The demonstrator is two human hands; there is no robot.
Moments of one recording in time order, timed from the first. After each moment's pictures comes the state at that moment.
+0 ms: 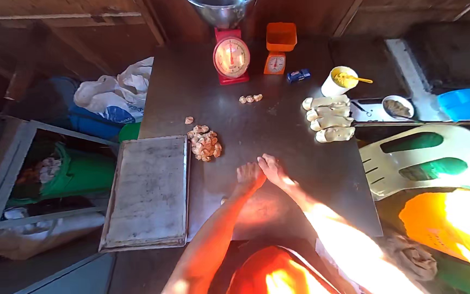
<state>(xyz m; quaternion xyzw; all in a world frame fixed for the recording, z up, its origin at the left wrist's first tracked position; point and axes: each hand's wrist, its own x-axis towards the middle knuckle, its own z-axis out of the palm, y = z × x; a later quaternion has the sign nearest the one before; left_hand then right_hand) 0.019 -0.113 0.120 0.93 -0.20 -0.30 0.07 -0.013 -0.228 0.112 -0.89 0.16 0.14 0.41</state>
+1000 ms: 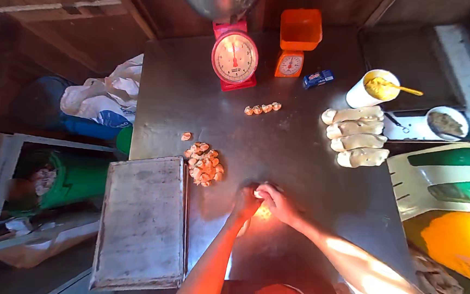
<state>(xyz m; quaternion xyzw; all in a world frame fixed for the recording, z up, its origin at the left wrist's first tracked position) 0.084 -0.083 0.033 0.84 -0.14 -0.32 0.41 0.018 -0.239 0.055 -0.87 0.00 0.03 0.50</state>
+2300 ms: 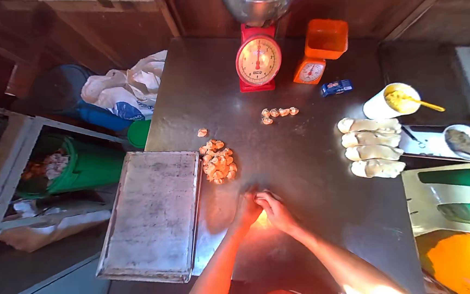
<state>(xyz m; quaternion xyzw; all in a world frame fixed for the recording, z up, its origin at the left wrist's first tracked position) 0.074 -0.037 0.040 0.87 -0.11 -0.26 0.39 0.021 -0.185 0.054 -0.86 0.00 0.09 0.50</state>
